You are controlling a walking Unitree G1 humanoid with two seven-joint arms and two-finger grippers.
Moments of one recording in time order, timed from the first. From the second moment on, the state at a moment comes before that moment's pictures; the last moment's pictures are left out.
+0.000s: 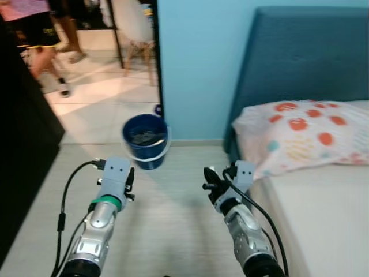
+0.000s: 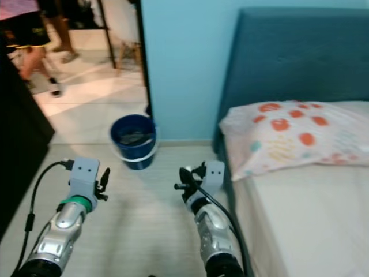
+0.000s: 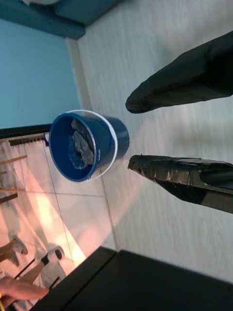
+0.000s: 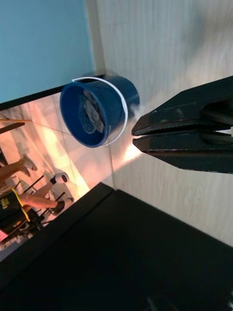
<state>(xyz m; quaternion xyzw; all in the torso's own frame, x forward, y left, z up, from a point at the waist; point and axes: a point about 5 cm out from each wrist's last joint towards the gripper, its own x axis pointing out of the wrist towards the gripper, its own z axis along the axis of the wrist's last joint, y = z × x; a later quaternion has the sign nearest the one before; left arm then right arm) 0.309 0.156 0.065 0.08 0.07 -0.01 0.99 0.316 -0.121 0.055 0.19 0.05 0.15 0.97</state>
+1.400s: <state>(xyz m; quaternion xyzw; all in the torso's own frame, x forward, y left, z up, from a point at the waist) 0.317 0.160 0.076 0.05 0.04 -0.03 1.00 0.329 -0.114 0.069 0.20 0.04 0.16 0.97</state>
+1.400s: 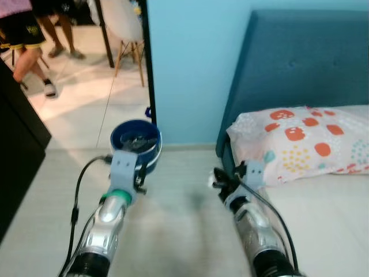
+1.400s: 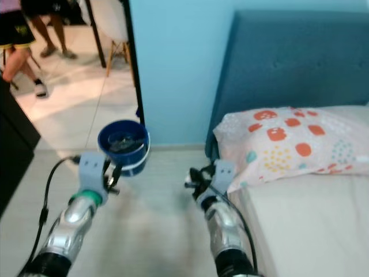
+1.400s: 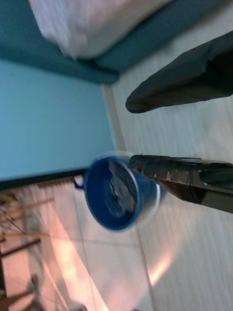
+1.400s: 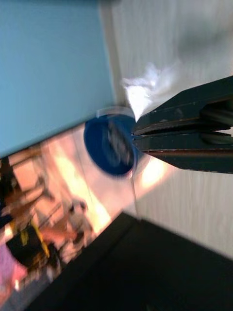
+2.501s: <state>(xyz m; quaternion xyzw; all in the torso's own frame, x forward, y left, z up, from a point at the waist) 0.324 0.147 0.083 0.04 0.03 -0.05 1.00 0.325 -0.131 0.061 0.18 0.04 0.14 0.97</state>
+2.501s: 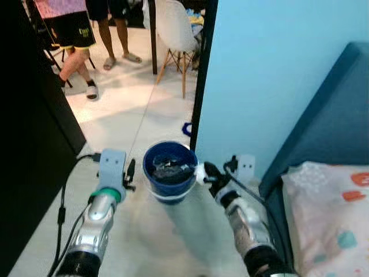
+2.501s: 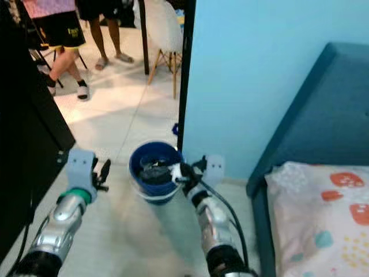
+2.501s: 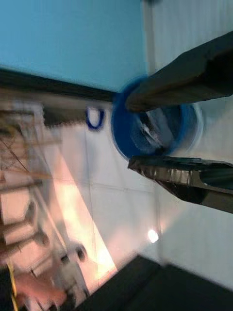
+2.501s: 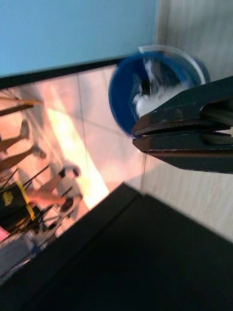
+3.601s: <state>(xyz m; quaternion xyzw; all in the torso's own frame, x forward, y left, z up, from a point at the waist) 0.324 0.146 0.082 0.04 0.03 -0.06 1.00 0.327 -0.133 0.063 0.18 0.04 0.14 0.97</state>
